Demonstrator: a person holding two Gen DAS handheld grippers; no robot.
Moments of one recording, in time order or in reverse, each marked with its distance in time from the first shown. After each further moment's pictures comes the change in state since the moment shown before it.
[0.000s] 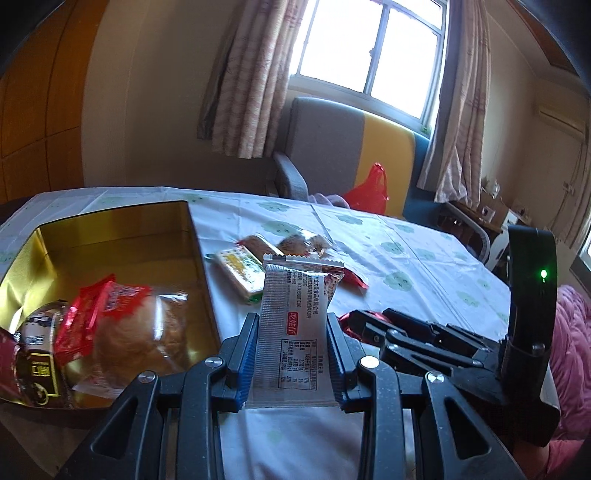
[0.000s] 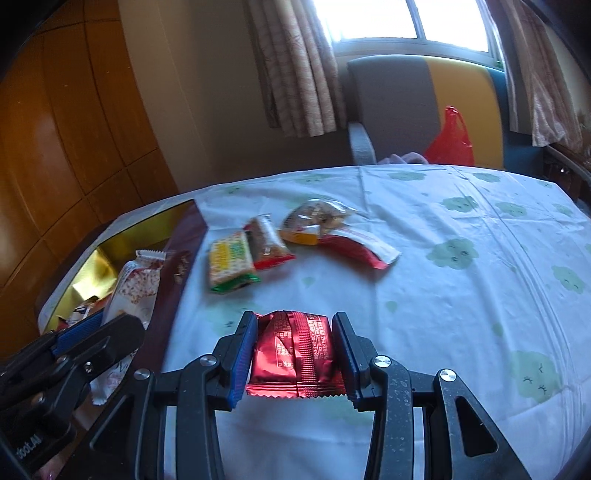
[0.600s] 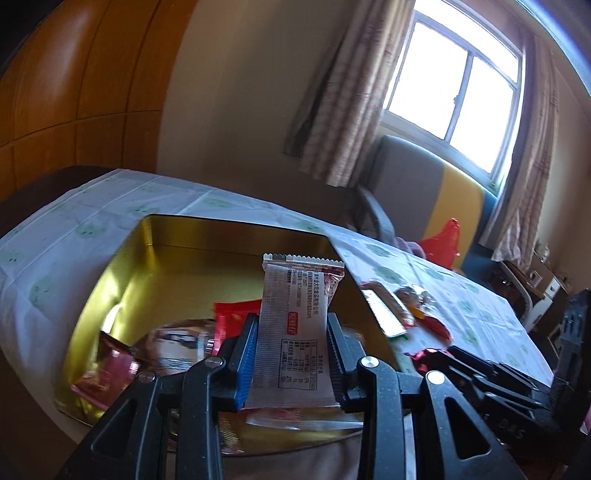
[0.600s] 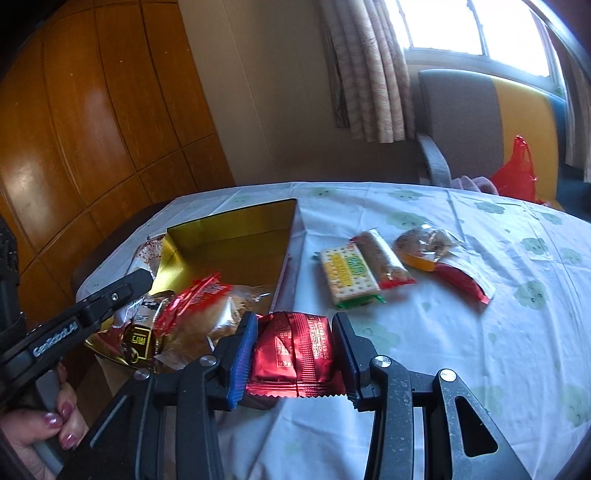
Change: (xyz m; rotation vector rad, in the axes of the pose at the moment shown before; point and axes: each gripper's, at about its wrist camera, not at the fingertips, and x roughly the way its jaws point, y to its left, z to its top) left arm -0.040 0.136 0.015 -0.217 -0.078 0.202; right arm 0.002 0.092 0.014 -0.130 0.018 0.158
